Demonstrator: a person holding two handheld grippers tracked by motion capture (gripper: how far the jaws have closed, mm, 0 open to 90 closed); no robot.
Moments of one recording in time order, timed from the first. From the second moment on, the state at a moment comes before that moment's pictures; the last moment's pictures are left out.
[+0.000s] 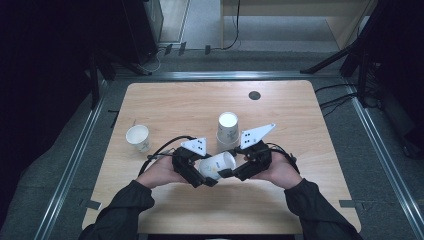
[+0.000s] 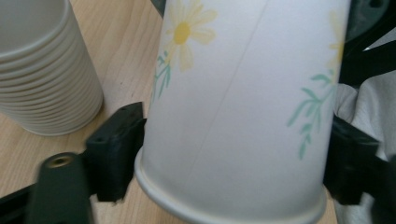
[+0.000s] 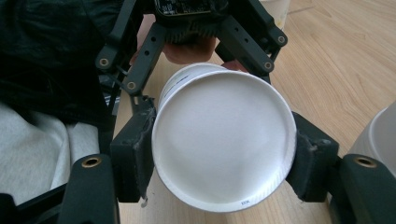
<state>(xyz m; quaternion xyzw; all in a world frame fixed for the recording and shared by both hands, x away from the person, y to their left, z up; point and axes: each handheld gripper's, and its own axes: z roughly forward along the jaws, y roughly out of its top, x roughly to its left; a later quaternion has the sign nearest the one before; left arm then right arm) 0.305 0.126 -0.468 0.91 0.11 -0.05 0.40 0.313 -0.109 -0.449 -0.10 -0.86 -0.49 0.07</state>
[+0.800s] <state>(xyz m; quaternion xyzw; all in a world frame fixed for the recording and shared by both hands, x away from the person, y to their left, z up) 0.305 0.144 -0.444 0.93 0.11 -0.01 0.34 0.312 -0.106 -0.456 -0.10 -0.88 -0.47 0.06</state>
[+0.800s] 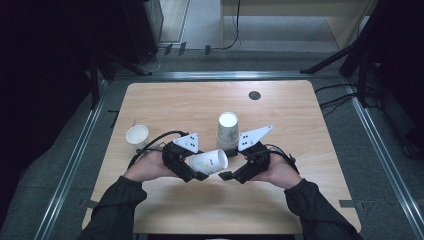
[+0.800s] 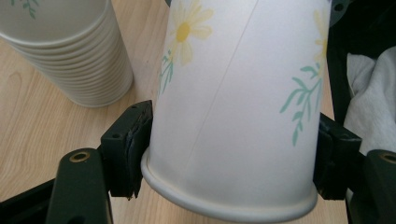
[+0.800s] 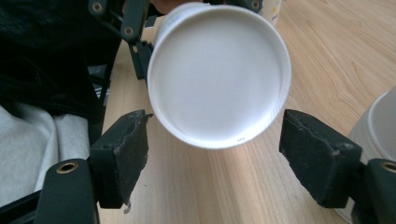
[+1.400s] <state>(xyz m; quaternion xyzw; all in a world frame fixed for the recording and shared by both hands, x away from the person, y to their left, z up) 0.306 0.115 -0.459 0.97 0.08 -0.03 0.24 0.310 -0.095 -0.467 -0.09 -0.89 -0.44 0.06</state>
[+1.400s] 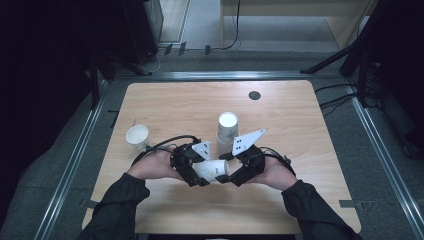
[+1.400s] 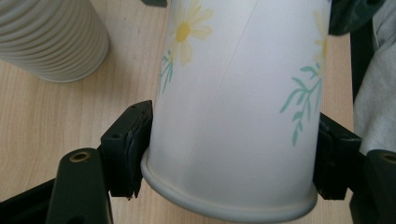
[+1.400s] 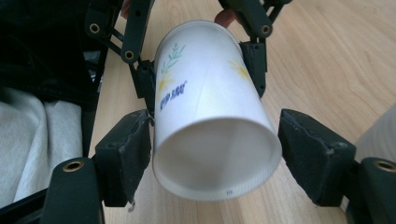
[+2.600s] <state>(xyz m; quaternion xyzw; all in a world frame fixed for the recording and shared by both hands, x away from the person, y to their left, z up) 0.311 0.133 -0.462 0.93 0.12 -0.06 0.34 0.311 -0.106 -0.459 -0.09 -0.88 -0.46 0.04</state>
